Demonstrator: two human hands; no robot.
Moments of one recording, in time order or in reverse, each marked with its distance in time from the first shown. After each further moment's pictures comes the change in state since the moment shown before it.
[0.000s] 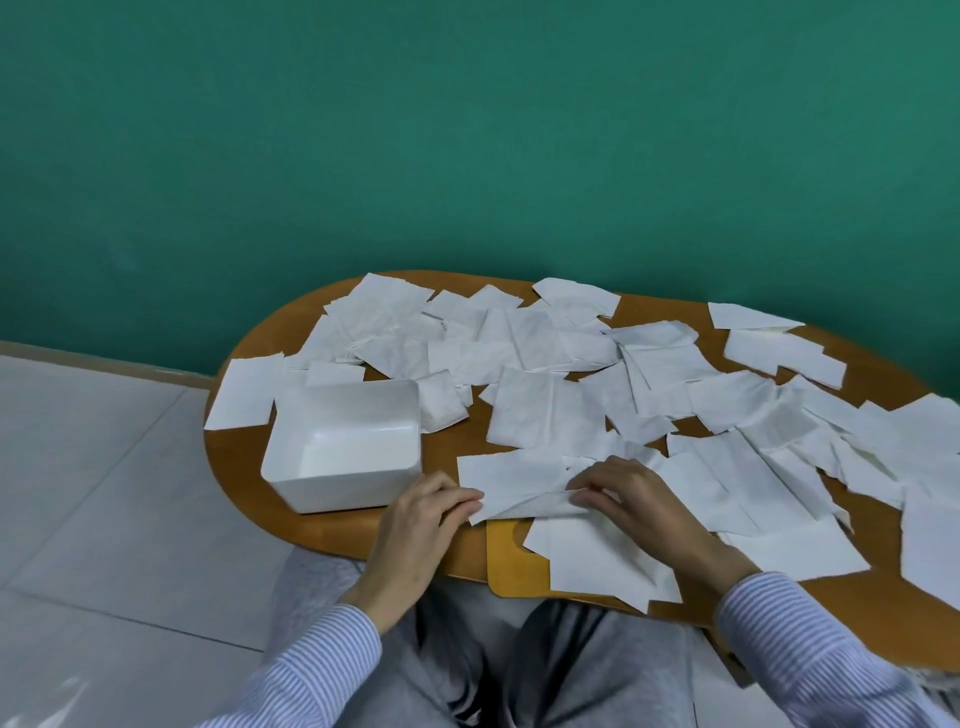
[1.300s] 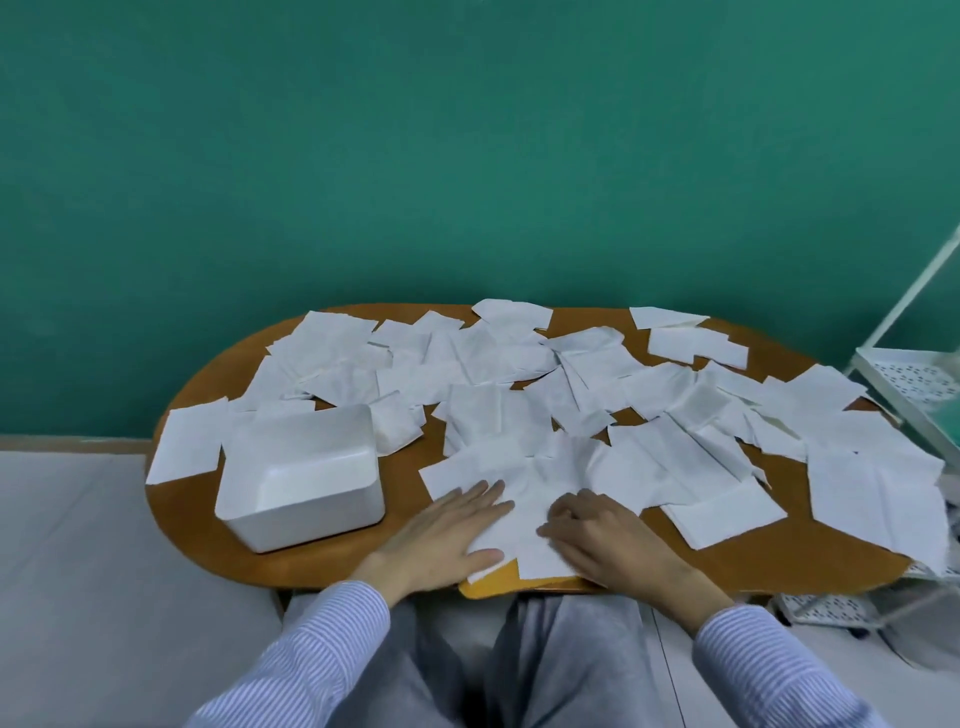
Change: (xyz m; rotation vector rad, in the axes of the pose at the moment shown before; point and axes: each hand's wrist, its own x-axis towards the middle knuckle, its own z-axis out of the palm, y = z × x) left_hand 0.037 0.006 0.037 0.338 -0.713 0.382; right_hand -0.057 0.001 0.025 -0.367 -0.046 -0.026
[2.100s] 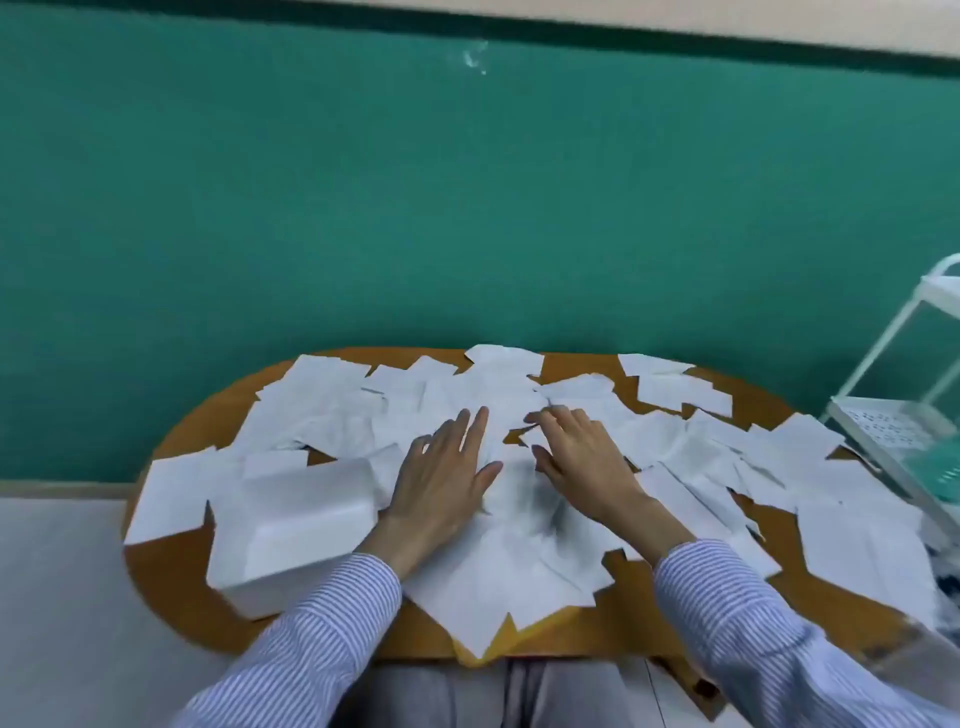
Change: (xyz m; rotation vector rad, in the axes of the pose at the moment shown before) left_hand 0.032 0.011 -0.104 0.180 0.410 -0.346; right_hand 0.112 -0.001 -0.086 -0.172 0.240 0.260
